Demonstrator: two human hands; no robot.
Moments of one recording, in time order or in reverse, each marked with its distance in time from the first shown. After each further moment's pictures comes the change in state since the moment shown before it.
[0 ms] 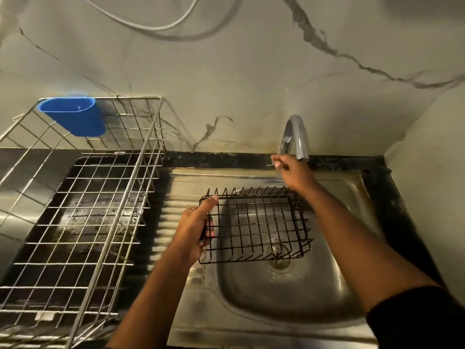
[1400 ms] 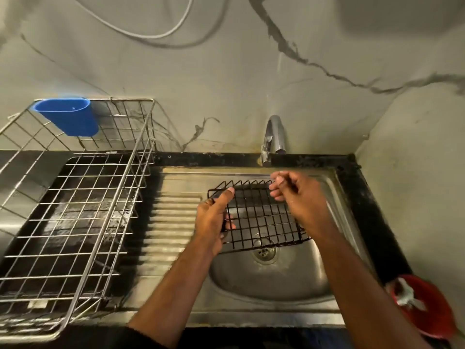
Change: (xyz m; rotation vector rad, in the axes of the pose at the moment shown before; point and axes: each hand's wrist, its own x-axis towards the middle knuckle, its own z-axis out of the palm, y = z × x) left_hand -0.043 -0.018 0.060 -0.065 -0.030 0.098; right_hand -0.164 -0.056 -0.047 0.212 0.147 -0.046
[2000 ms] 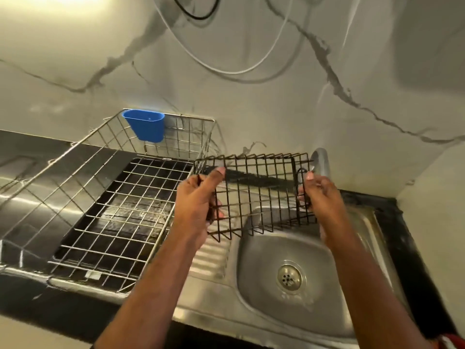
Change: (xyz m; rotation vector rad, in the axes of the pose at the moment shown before) left_hand -0.080 0.106 -0.088 -0.138 0.017 0.420; right_hand 0.004 -0.068 0.030 0.314 0.068 0.198
